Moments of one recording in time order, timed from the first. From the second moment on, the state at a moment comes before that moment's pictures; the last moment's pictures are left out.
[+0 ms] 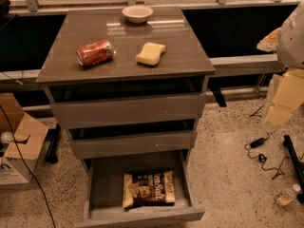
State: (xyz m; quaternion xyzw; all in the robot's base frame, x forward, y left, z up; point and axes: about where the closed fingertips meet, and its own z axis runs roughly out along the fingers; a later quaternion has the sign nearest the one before) arm 0.438 -0.217 0.977 -0.60 0.78 -0.03 0.16
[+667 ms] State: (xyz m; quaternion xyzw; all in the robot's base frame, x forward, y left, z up) arm 0.445 -0.204 0.961 -0.57 0.80 -0.01 0.17
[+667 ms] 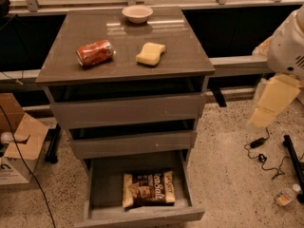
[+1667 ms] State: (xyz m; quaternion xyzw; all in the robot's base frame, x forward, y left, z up) arm 0.473 -0.145 0.832 -0.42 0.88 0.11 0.18
